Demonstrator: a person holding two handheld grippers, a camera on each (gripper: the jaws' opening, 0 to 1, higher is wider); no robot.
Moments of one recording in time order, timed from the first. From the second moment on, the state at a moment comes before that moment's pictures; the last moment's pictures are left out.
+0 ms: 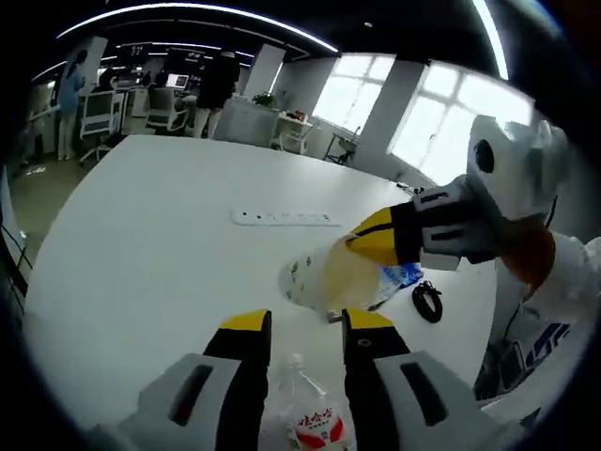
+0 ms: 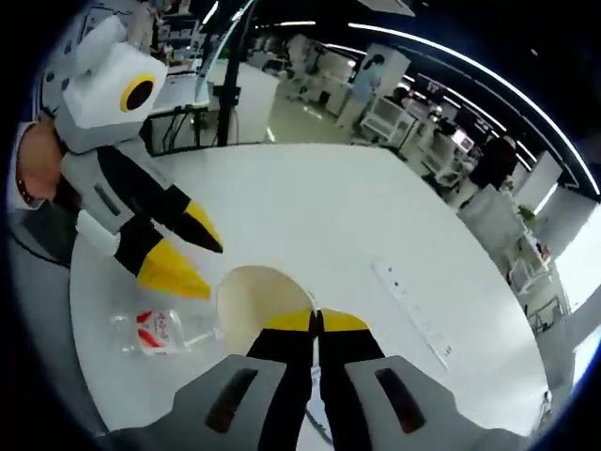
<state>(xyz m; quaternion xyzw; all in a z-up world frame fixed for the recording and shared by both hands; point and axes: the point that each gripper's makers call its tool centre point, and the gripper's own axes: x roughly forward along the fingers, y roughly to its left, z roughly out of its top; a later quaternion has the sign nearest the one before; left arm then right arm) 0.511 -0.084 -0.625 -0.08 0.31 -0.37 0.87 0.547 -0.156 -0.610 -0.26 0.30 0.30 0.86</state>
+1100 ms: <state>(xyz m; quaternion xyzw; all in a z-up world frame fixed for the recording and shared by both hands) 0.452 -0.053 -0.629 -0.10 0.31 -0.45 0.83 0.567 -0.180 -0.664 -0.14 0.48 0.35 0.79</state>
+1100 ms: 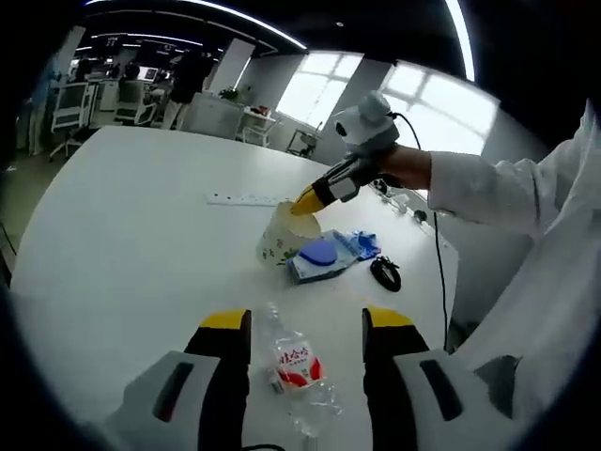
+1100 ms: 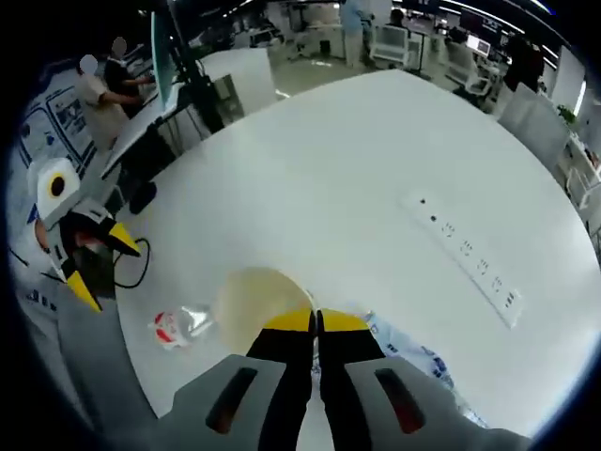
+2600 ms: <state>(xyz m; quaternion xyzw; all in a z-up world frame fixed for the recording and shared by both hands) 0.458 -0.038 -0.639 -0.13 0.31 -0.43 0.84 0.576 -0.185 -0.698 -0.13 0.50 0.35 0.78</state>
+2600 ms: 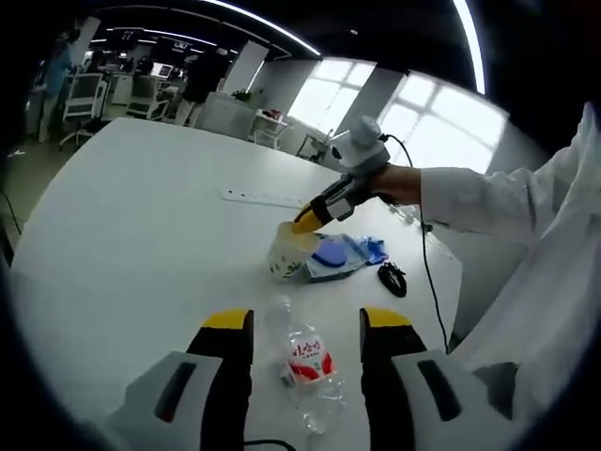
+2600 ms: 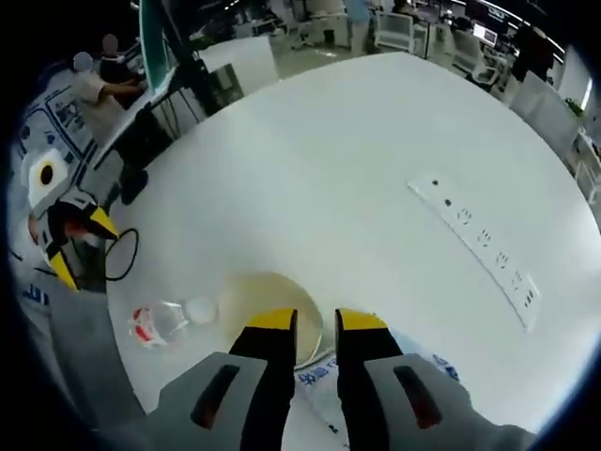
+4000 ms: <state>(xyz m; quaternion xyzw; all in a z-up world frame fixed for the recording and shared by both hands) 0.460 -0.038 -0.613 -0.11 0.30 -0.44 0.84 0.558 -0.190 -0.611 -0.06 0.35 0.31 0.88</state>
